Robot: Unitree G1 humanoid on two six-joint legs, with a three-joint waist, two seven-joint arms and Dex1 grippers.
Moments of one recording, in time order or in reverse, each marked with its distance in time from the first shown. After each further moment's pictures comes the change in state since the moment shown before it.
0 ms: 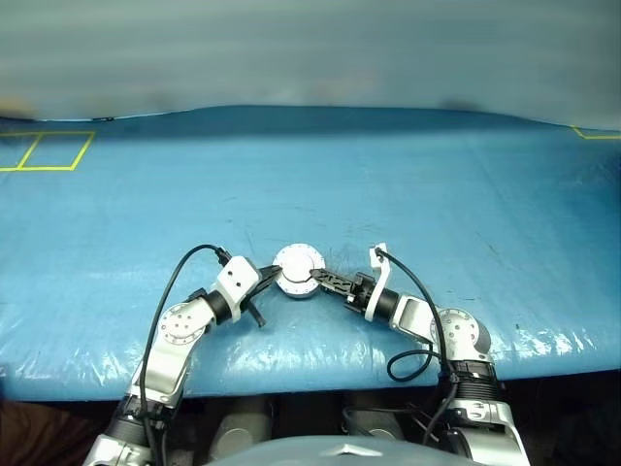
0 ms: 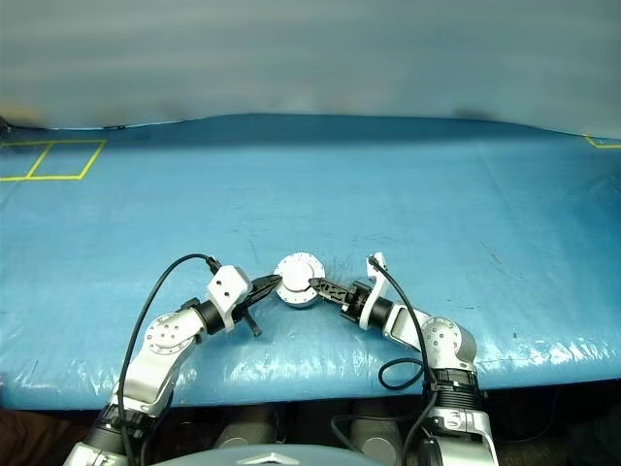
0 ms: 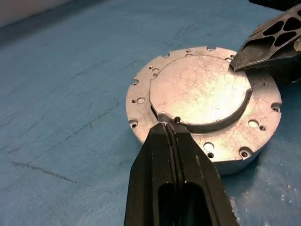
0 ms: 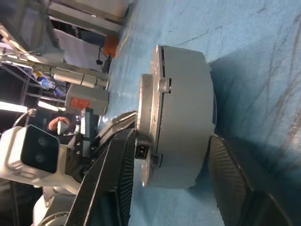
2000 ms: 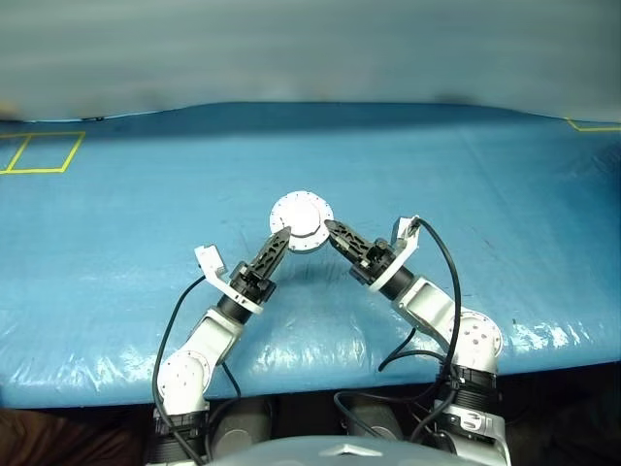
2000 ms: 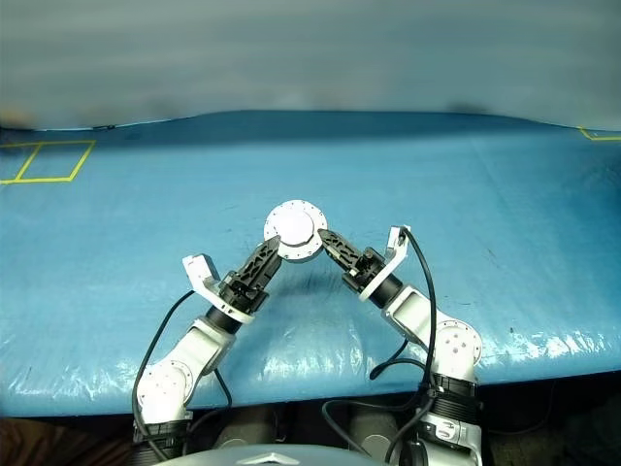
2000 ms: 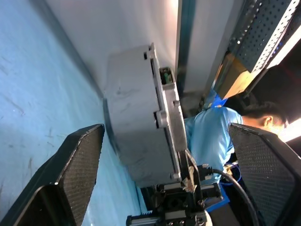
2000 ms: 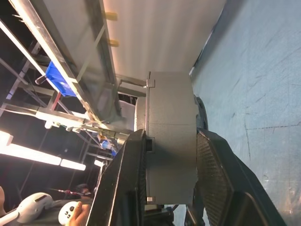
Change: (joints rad) left arm 0.039 -0.434 0.331 -0.132 -1.179 0.626 0.144; right arm 0.030 0.119 -0.111 -0.209 0.485 -0.042 -0.307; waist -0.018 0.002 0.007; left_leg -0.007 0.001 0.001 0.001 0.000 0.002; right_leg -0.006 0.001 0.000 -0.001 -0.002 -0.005
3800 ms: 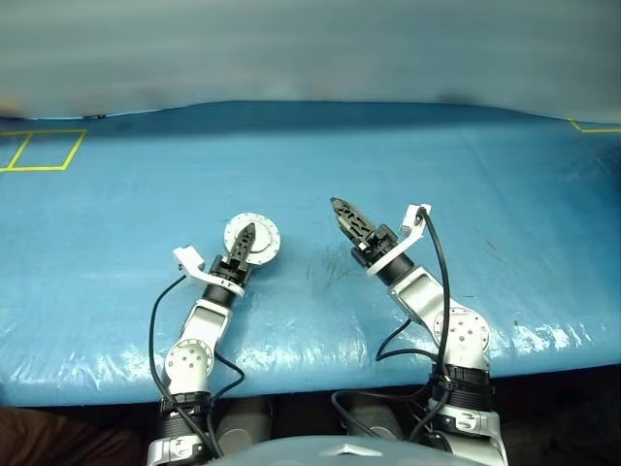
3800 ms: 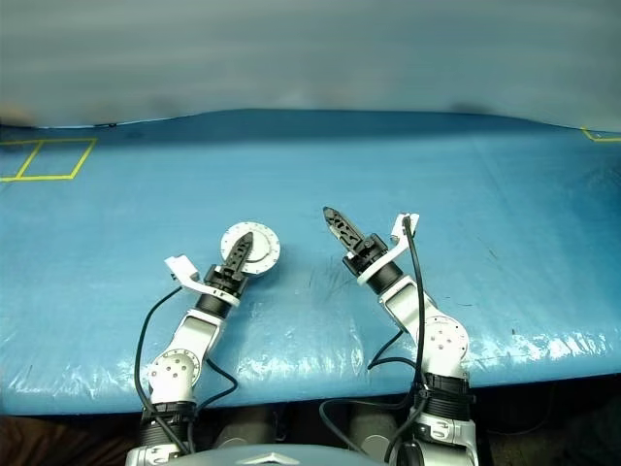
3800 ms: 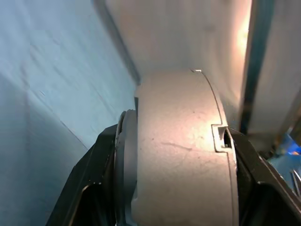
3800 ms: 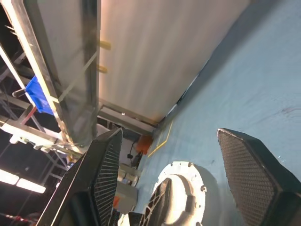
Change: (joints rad) left arm -0.092 -0.002 0.081 0.195 0.179 -0.347 0.178; right arm -0.016 -0.005 0.072 -0.040 -0.176 -0.276 0.012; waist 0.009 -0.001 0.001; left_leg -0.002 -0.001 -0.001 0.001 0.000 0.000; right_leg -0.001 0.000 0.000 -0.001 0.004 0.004
